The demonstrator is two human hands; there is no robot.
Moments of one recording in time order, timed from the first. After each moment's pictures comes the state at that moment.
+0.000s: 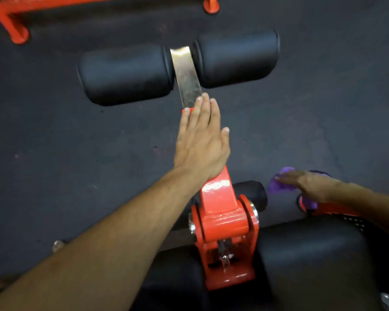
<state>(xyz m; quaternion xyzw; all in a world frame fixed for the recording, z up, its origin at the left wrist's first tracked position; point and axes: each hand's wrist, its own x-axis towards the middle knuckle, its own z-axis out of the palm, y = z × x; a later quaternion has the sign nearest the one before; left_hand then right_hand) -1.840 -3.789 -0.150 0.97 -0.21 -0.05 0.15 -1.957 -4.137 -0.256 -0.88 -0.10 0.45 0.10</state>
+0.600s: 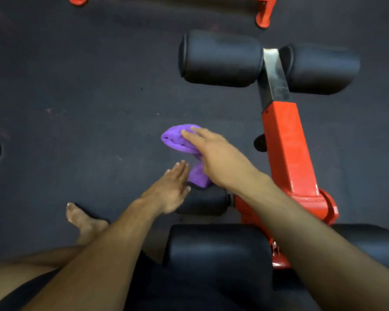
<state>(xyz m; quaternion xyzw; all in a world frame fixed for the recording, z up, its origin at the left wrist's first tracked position) -1.927 -3.522 -0.264 0.89 -0.18 -0.35 0.23 -1.880 -3.692 -0.142 -0.94 -0.18 0.18 0.24</state>
